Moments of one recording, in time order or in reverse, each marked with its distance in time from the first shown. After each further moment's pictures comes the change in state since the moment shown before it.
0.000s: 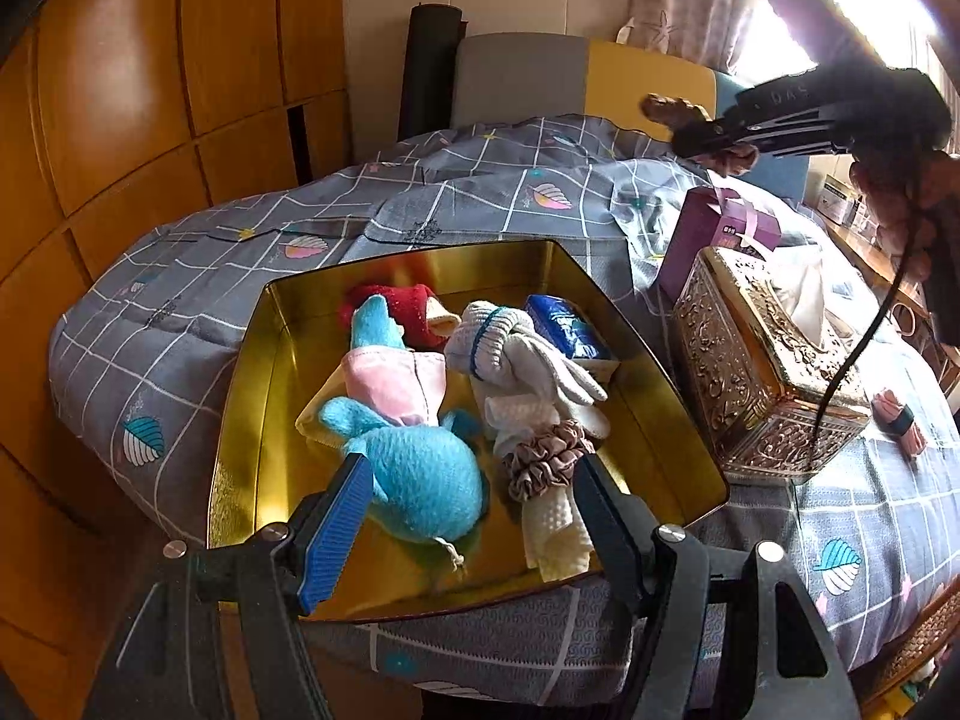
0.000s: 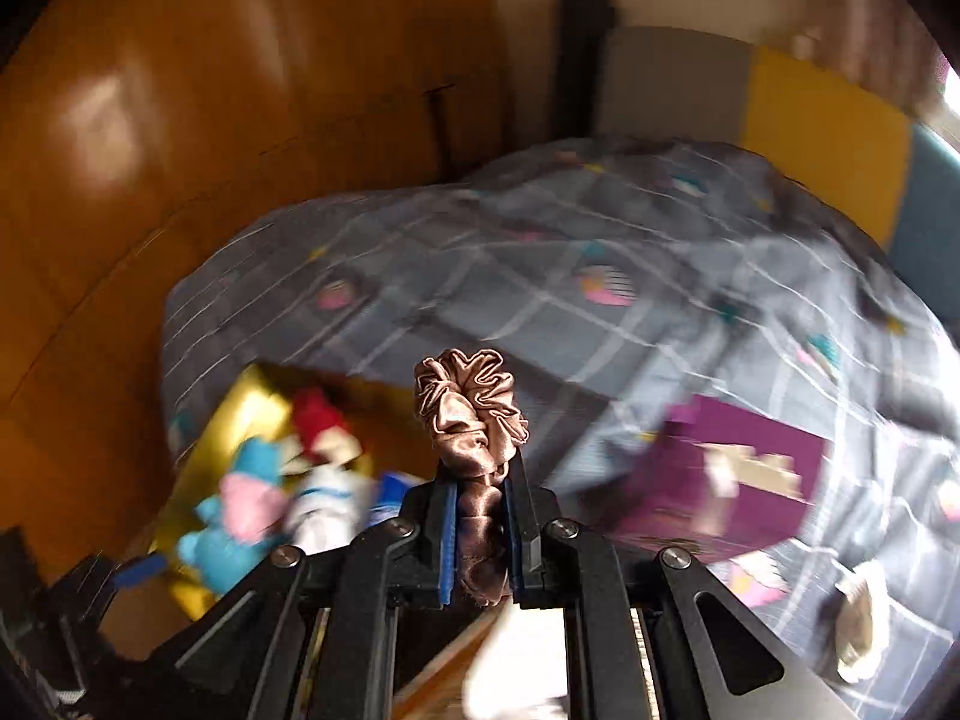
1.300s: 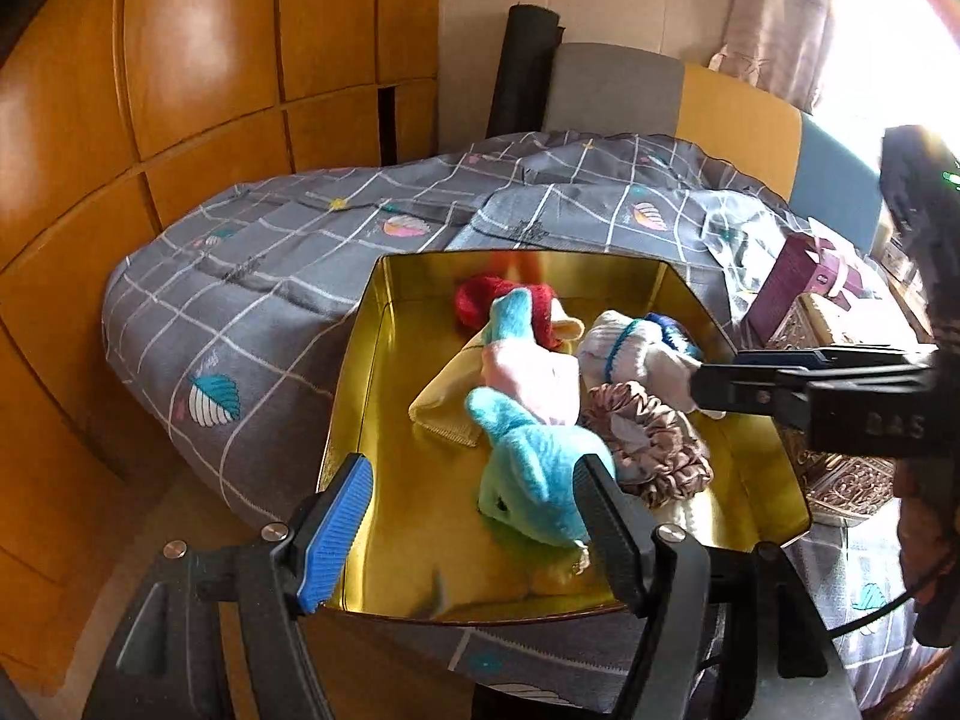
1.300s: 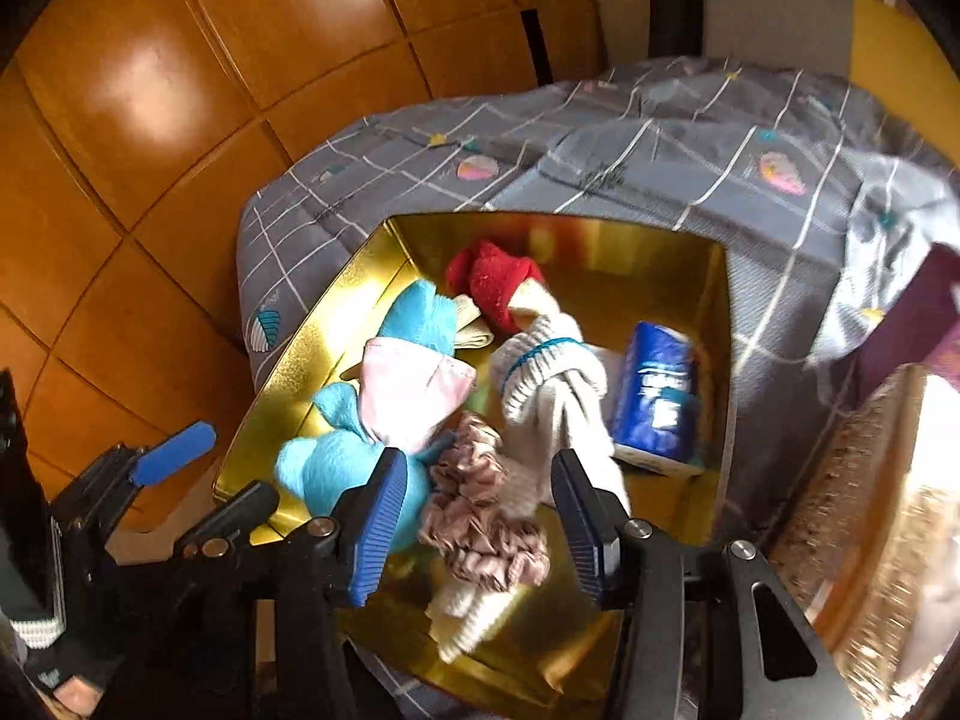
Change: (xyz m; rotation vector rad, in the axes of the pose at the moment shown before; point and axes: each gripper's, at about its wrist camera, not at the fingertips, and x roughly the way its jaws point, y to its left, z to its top) left arm 0.000 0.056 -0.003 -0.135 -0.009 0.118; right arm 0.069 0.100 -0.082 0.013 0.094 0.117
